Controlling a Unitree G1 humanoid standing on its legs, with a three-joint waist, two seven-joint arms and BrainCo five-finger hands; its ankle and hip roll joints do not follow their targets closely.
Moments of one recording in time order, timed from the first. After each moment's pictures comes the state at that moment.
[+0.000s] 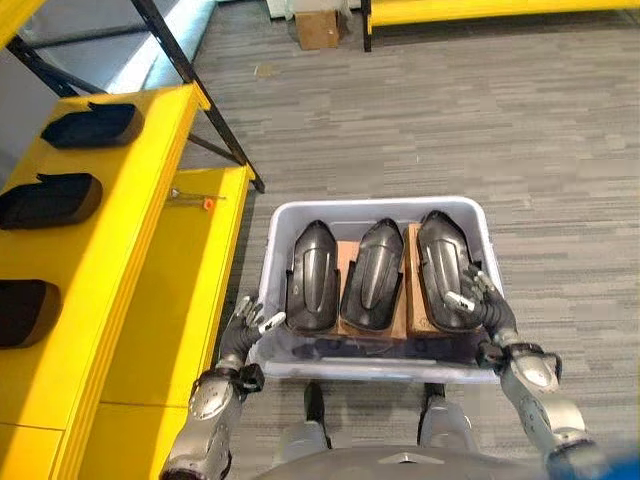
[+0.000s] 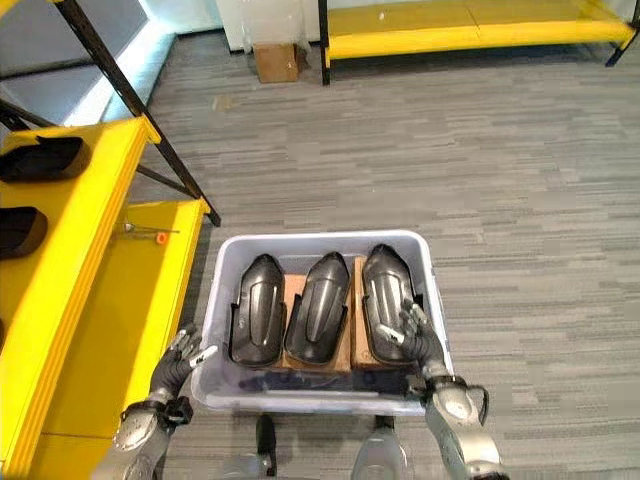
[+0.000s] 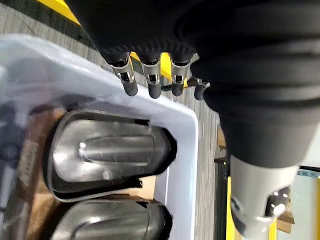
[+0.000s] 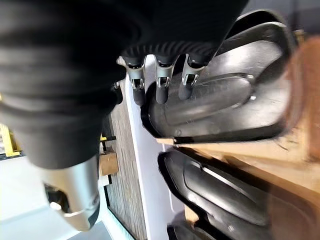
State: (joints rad) left arm 0.15 0.32 -0.15 0.23 -0.49 -0.14 0.07; right arm 0.00 -0.40 0.17 0.23 0.48 -0.10 -0.09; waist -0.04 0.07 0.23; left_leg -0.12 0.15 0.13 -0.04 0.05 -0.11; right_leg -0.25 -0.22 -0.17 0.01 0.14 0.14
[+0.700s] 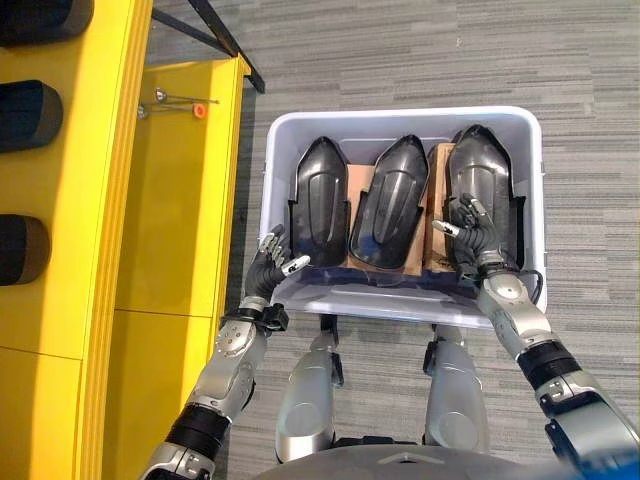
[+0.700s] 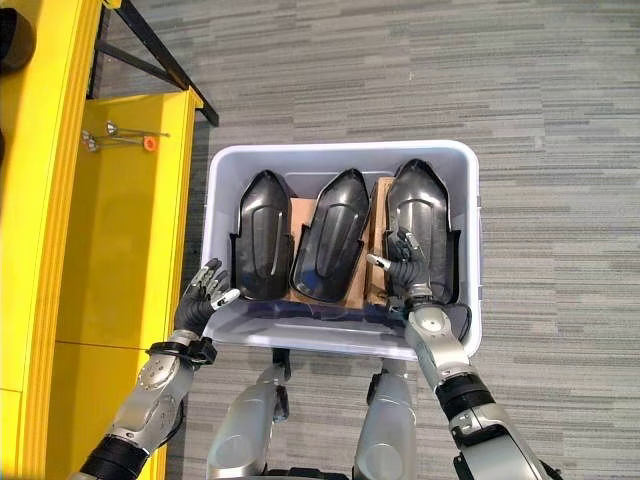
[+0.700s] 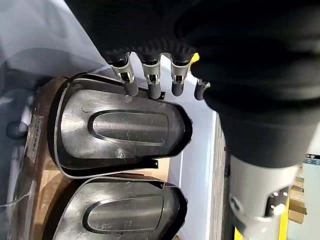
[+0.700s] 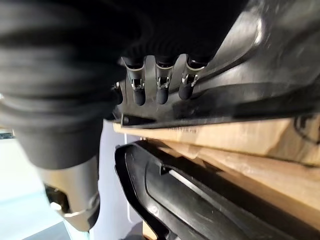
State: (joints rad) left arm -0.03 0.33 -0.25 0.18 -0.54 -0.19 0.10; right arm -0.40 -0.40 0.28 0.51 0.44 -0.12 -0.23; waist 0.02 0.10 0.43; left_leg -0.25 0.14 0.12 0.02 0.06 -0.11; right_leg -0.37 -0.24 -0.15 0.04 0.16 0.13
